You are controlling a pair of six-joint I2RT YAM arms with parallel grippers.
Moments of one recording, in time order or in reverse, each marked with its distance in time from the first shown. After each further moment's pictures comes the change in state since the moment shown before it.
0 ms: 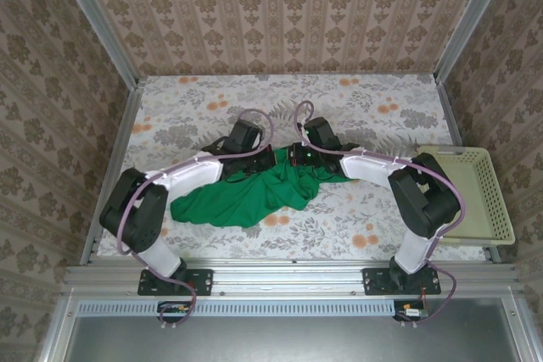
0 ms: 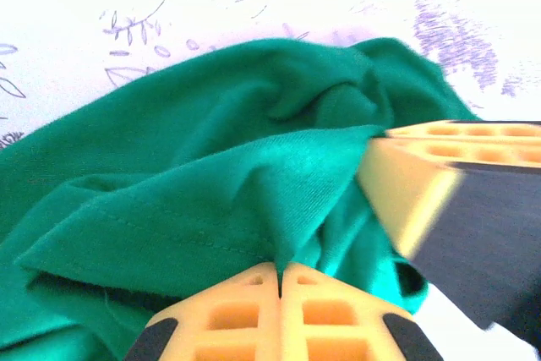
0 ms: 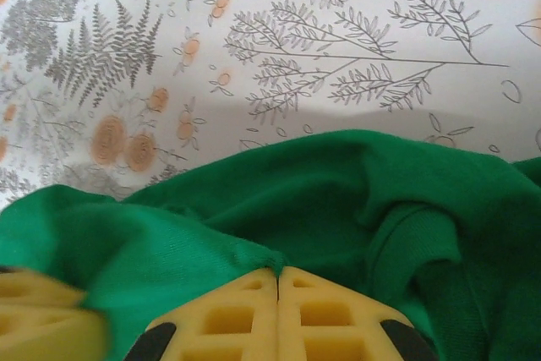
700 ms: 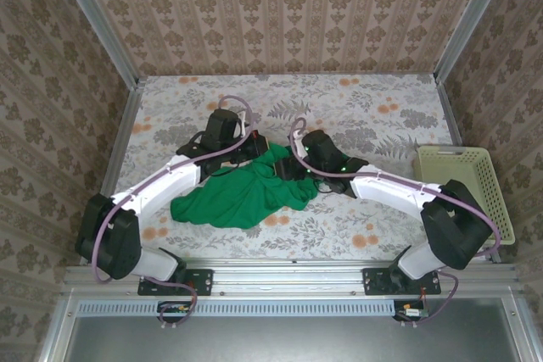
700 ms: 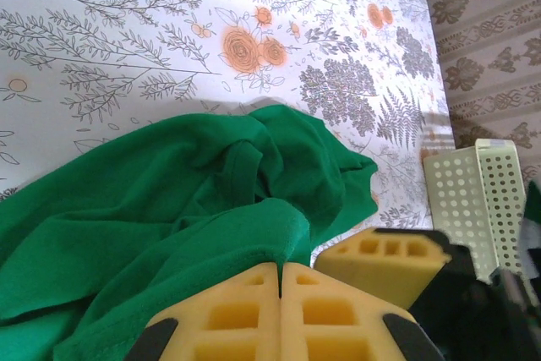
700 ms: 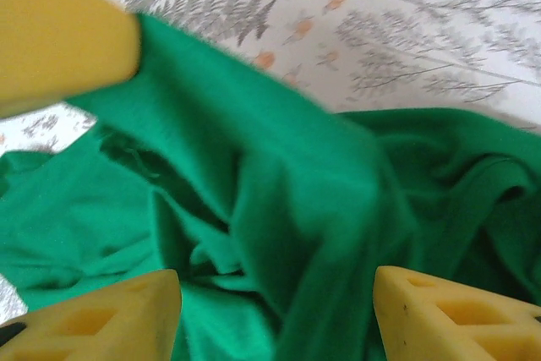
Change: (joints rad) left arm 0.075 -0.183 -0.008 0.010 0.101 -0.006; right arm 0.153 -0.250 -0.115 -0.042 0.077 -0.138
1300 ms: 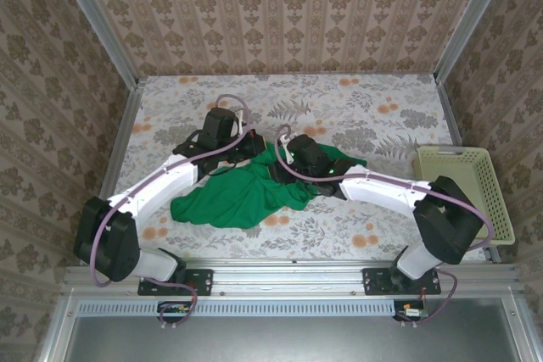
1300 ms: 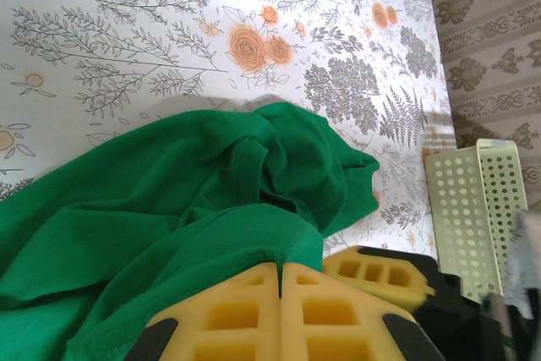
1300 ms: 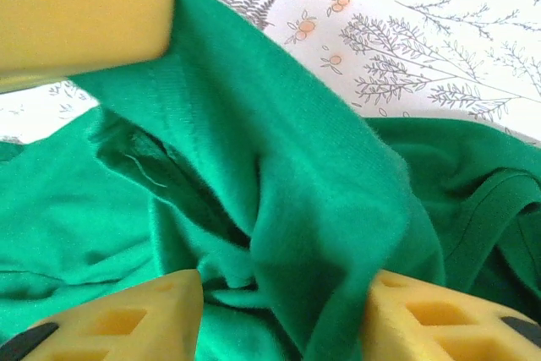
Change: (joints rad) left arm 0.017 -0.013 0.020 -0.057 0.005 0.004; right arm 0.082 0.035 0.067 -0.058 0.138 -0.023
